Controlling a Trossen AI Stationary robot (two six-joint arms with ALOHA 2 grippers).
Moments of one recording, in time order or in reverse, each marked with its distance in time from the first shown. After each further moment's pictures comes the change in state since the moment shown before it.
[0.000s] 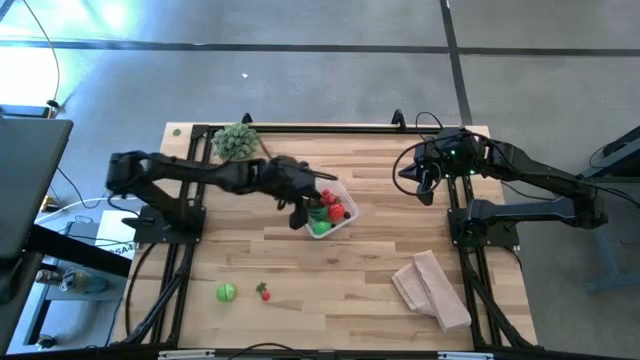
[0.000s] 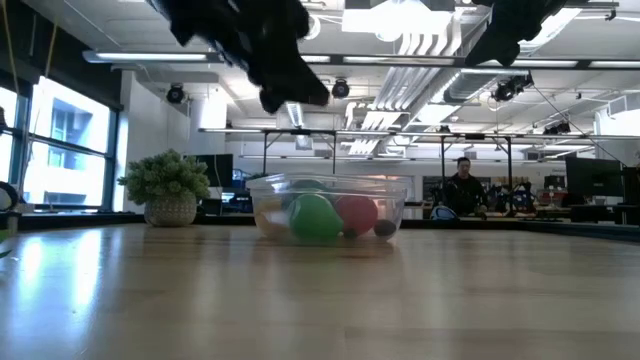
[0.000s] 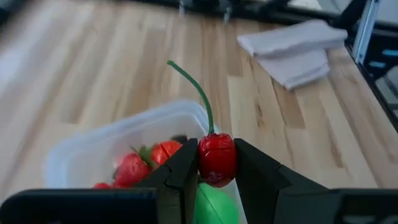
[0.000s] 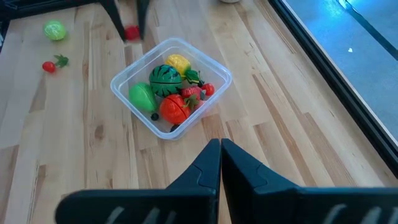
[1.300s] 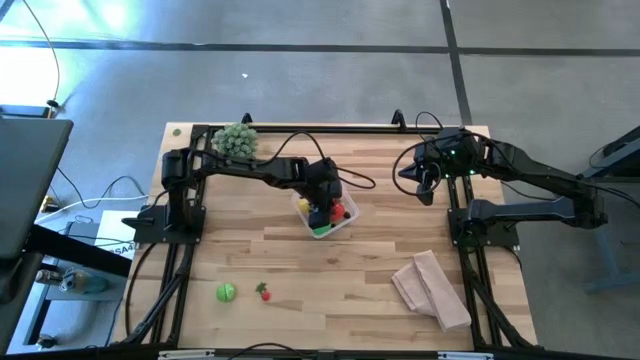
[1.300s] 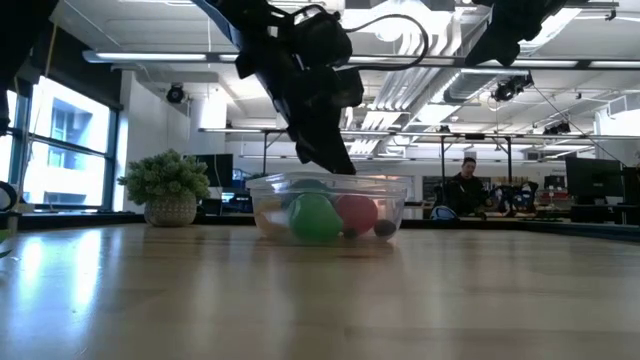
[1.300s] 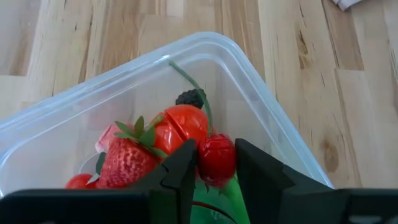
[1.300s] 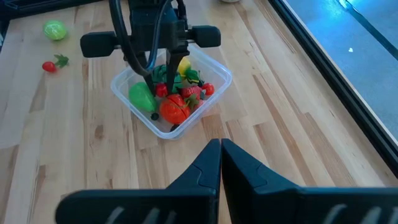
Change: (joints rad) left arm 0.054 0.408 0.355 -0.329 0.086 0.125; right arm 0.000 0.000 0.000 0.000 0.000 0.000
